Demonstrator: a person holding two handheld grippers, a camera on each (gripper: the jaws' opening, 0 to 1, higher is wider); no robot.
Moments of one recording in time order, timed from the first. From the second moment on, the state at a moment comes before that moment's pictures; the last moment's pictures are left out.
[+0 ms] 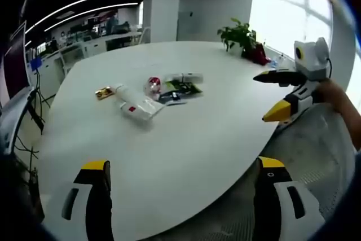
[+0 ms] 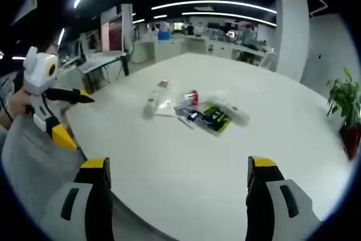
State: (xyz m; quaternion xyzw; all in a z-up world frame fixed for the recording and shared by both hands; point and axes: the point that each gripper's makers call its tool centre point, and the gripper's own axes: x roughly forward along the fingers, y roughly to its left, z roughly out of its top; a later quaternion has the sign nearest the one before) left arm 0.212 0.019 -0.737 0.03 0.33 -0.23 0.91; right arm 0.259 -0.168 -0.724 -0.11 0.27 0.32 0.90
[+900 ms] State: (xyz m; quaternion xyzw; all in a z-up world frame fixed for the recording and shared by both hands) left arm 0.214 0.023 -0.738 0.04 0.34 -0.22 0.91; right arm 0.259 -0.164 -0.726 -0.12 0.28 0.33 0.90
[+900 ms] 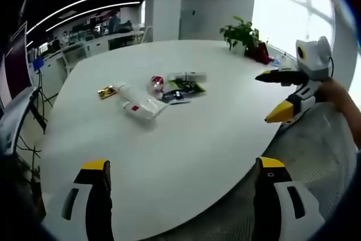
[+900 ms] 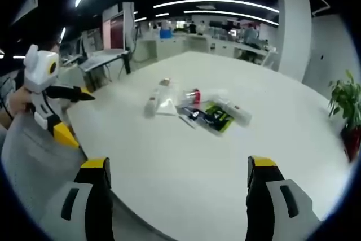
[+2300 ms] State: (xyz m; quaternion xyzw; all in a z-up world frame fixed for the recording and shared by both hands) left arm 0.211 0.032 -0.750 0.05 0.36 -0.21 0.91; right arm 0.311 -0.132 -0.694 -0.24 0.23 0.42 0.85
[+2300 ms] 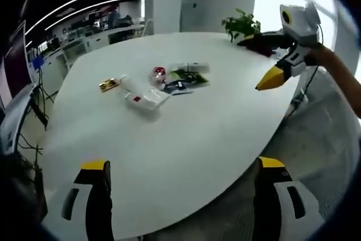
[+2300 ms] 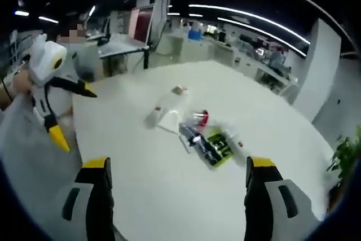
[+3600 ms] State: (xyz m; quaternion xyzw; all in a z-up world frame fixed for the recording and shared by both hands) left arm 0.212 0.040 -0.754 0.04 0.37 -0.20 0.91; right arm 0.443 -0.072 -0.724 -0.41 0.24 0.51 0.72
